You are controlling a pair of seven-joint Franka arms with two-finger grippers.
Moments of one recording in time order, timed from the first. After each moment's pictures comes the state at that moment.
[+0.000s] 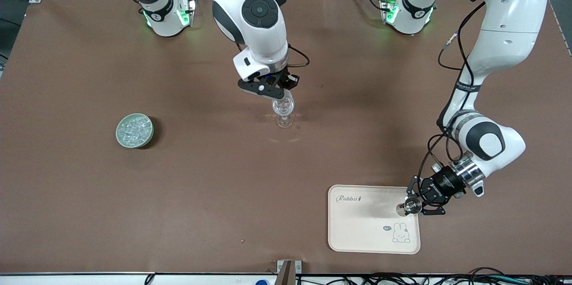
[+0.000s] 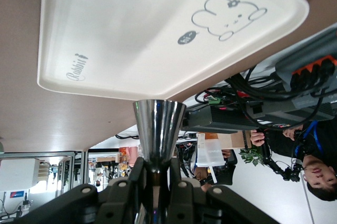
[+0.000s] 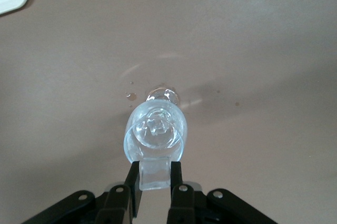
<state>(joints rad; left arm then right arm) -0.01 0.79 -0.05 -1.53 -1.61 2.33 -0.86 0.84 0.43 -0.05 -1.49 0.10 1.91 1.09</state>
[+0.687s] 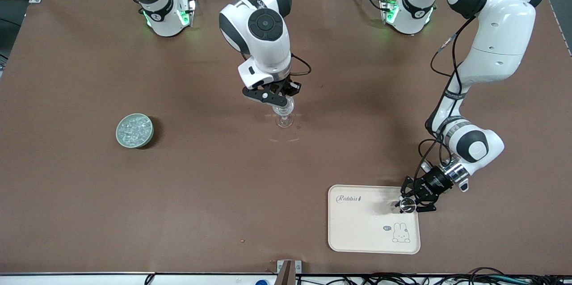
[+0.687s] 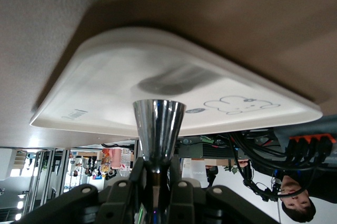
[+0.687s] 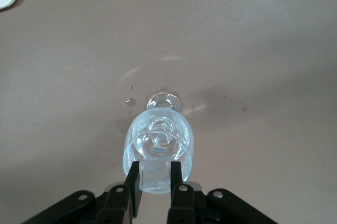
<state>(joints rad) 0.01 0.89 -0.05 -1.53 -1.74 2.33 -0.80 0.84 0.47 -0.05 -1.49 0.10 1.95 1.09</state>
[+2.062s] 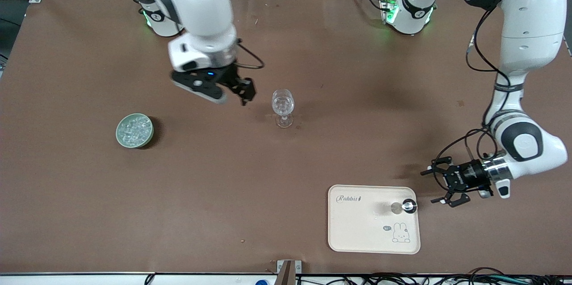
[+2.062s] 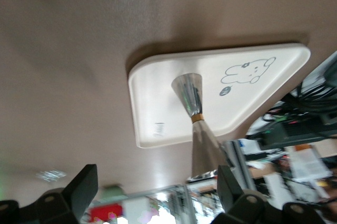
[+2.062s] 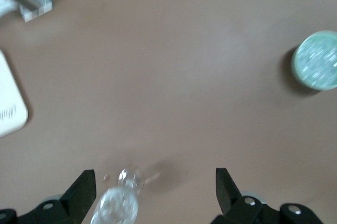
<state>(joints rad) 0.05 0.79 0.13 -1.44 -1.12 1.93 -0.71 0.83 0.24 -0.26 -1.45 -0.09 1.78 1.07</state>
